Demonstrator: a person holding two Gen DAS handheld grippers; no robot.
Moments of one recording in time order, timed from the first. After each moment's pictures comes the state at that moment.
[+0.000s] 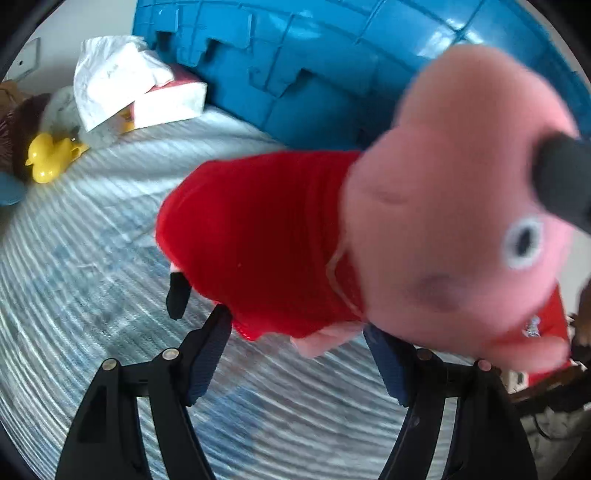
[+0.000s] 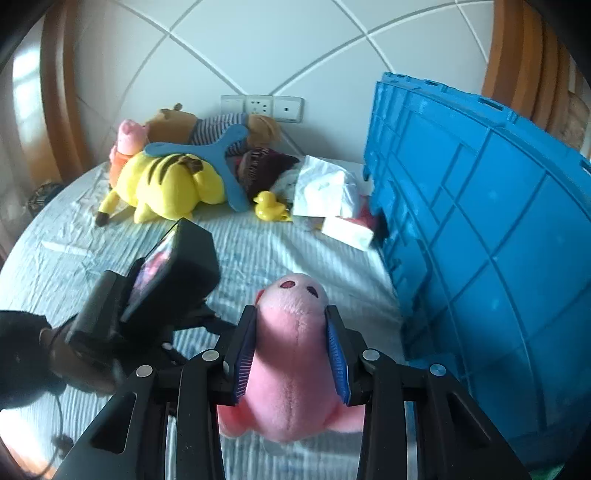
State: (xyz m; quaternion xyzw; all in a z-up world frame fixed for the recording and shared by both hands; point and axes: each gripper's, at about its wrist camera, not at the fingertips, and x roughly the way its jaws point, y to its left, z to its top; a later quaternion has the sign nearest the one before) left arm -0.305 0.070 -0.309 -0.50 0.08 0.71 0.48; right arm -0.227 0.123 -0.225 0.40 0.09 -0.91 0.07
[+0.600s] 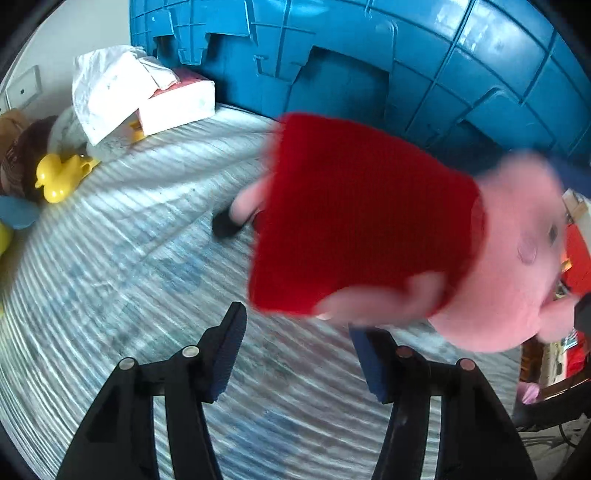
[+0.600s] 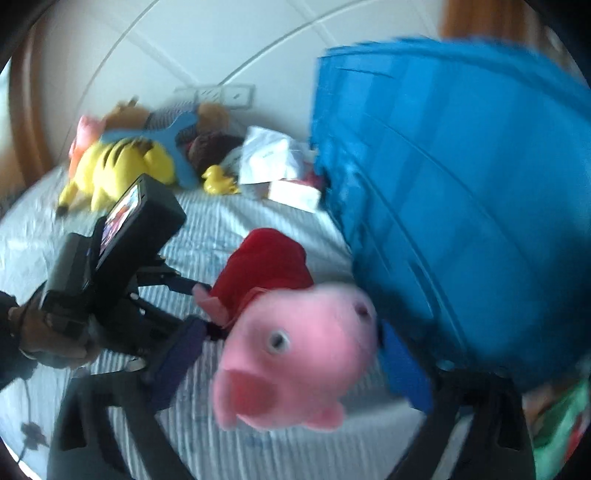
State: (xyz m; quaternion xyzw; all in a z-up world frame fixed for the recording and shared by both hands) left arm -0.309 0.104 -0.324 -0.48 0.16 0.74 0.44; right arm -0.185 0.172 -0.270 0.39 0.05 -0.92 -0.02
